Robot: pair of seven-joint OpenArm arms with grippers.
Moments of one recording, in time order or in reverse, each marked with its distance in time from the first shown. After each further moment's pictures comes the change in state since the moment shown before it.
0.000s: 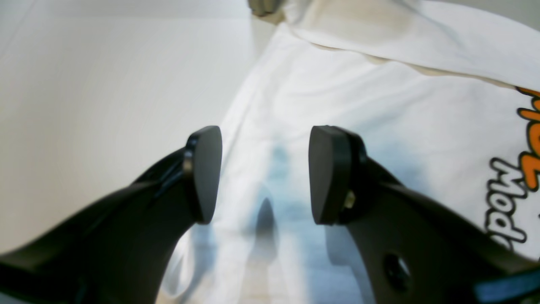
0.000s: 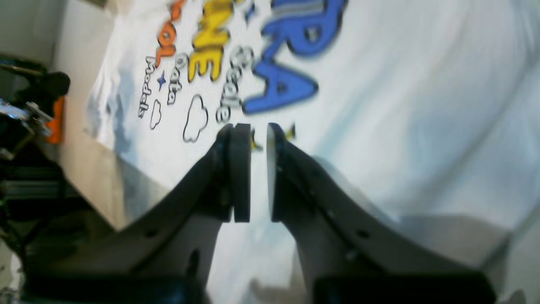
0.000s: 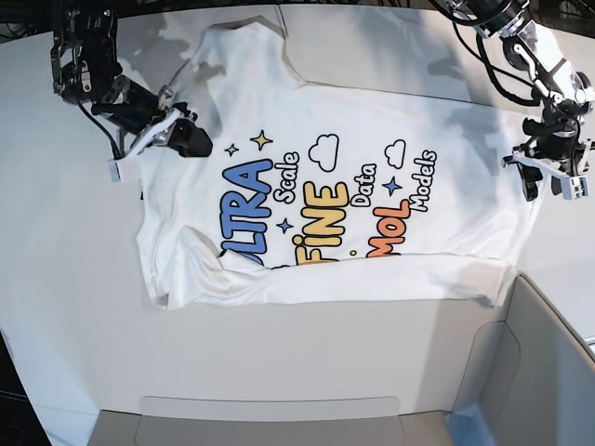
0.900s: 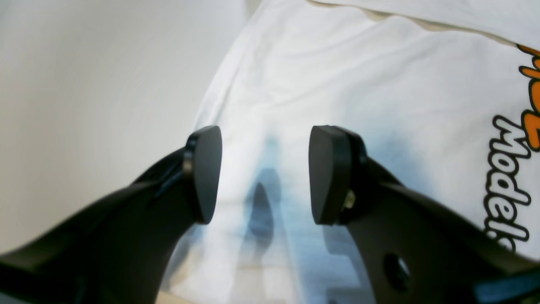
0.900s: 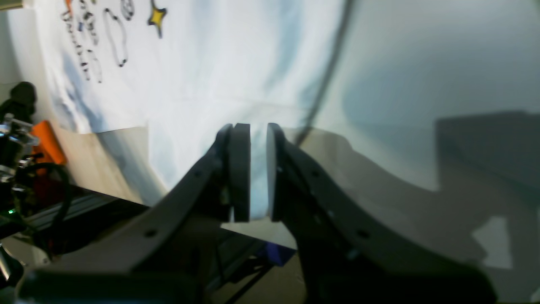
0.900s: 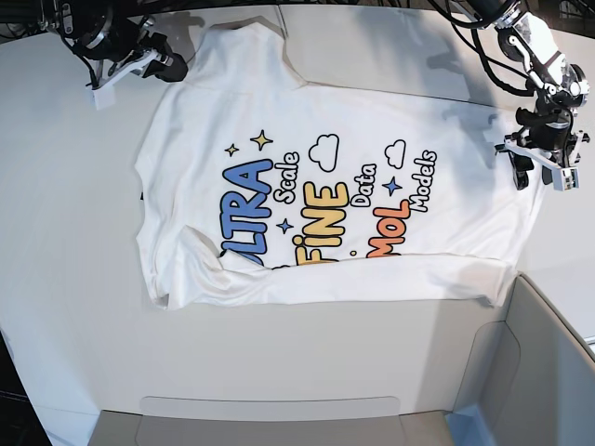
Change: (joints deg) left arm 1.7 0.6 0.2 -0.2 0.0 0.0 0.4; right arm -20.6 1.9 6.0 6.8 5.6 -12.4 0.7
